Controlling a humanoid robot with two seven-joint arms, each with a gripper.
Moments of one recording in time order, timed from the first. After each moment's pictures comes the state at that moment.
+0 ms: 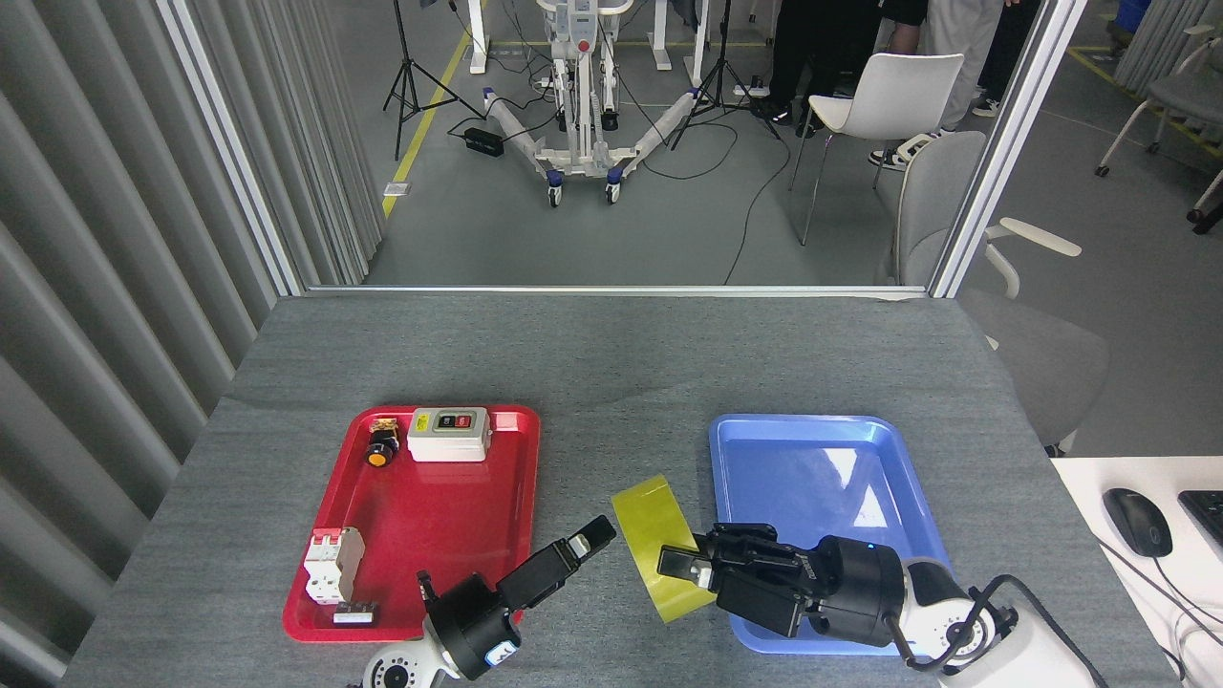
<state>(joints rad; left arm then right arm) -0.19 -0.03 -0.16 -1.29 -0.10 -0.60 -0.74 -0.32 -0.42 0.51 -1.51 0.02 -0.79 0.66</state>
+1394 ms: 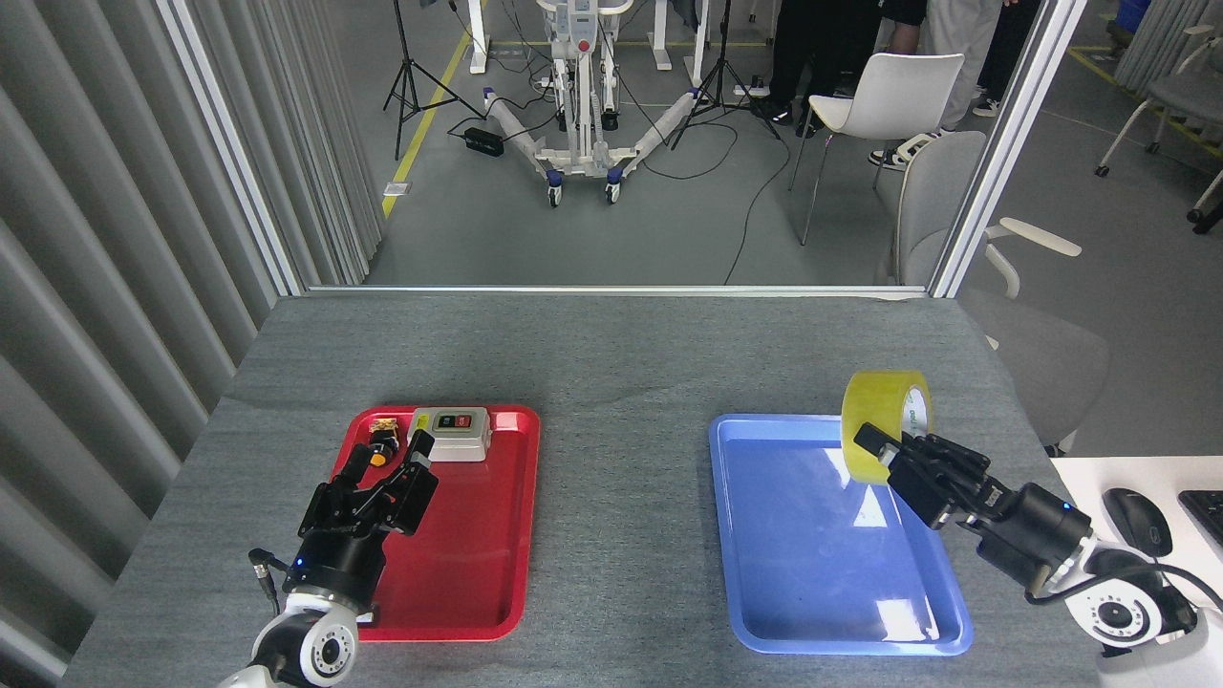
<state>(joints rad) -0.19 0.00 0.10 -1.38 -1.00 -0.29 0.05 -0.25 -0.49 0.08 -1.42 0.41 -0.63 0.42</state>
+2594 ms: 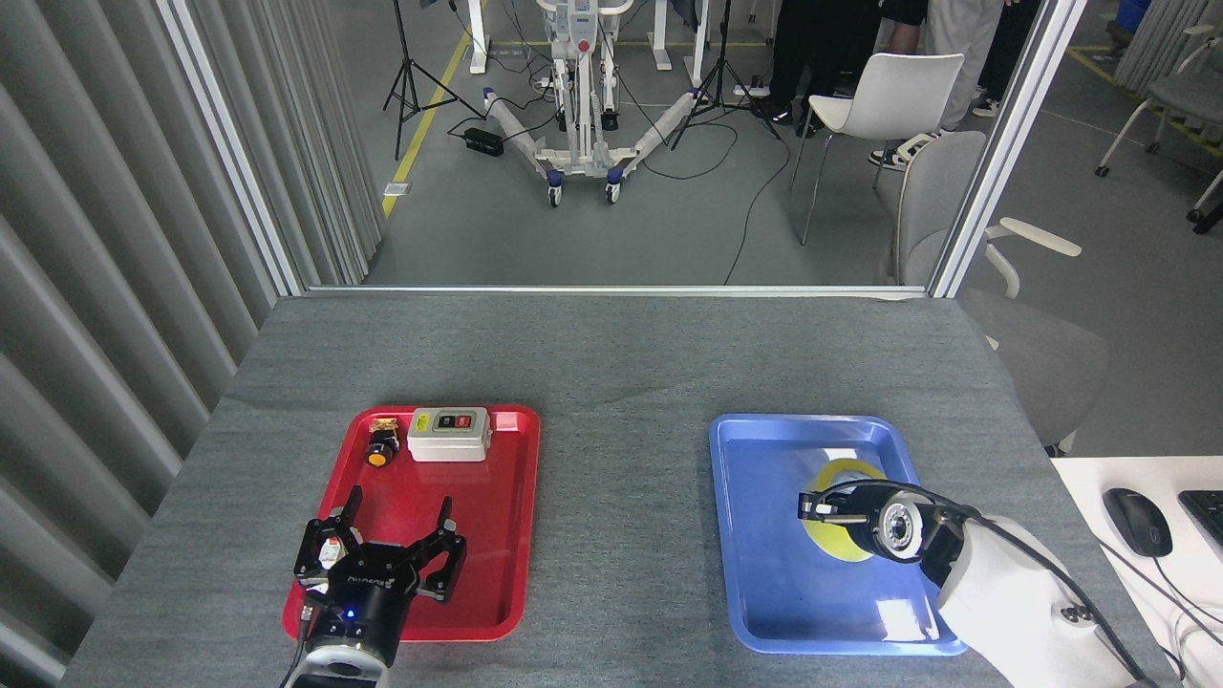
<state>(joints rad) -0.06 -0.04 0.04 -1.48 -1.68 -0.08 0.07 -0.60 -0.40 0.66 -1.05 0.55 0.19 0.62</state>
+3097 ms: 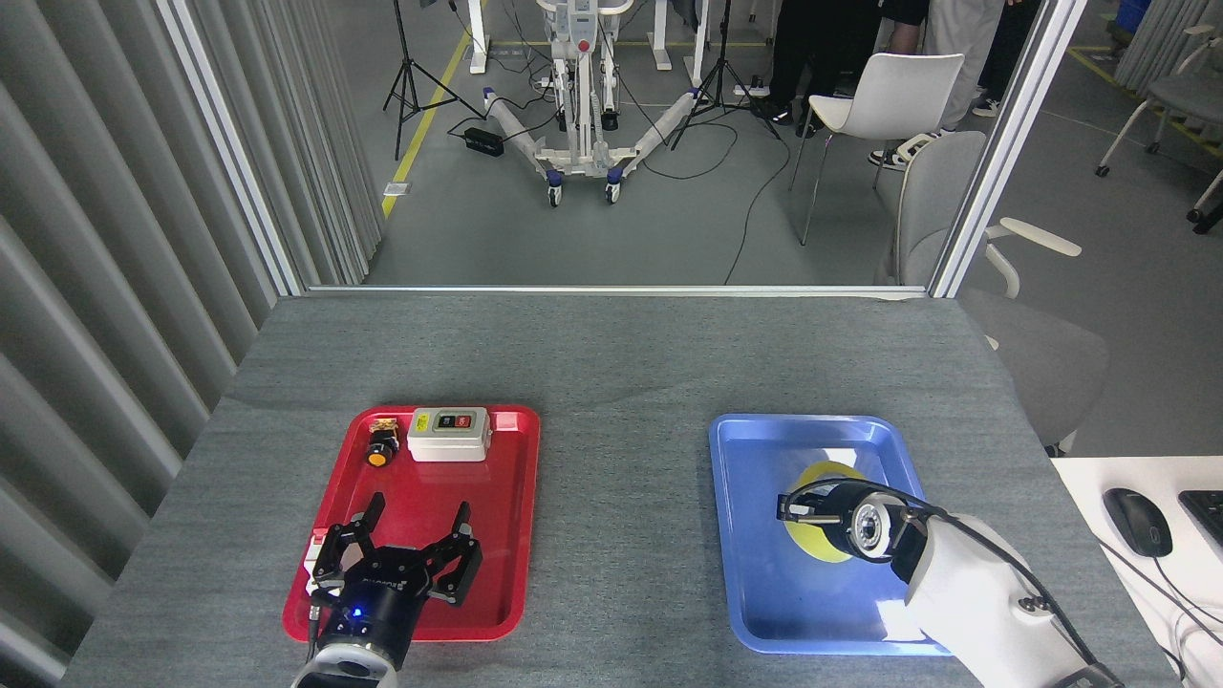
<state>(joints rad) -0.07 -0.05 0.04 -1.46 -1.55 -0.16 0.03 -0.63 -0.32 0.69 -0.93 0.57 0.18 0.58</state>
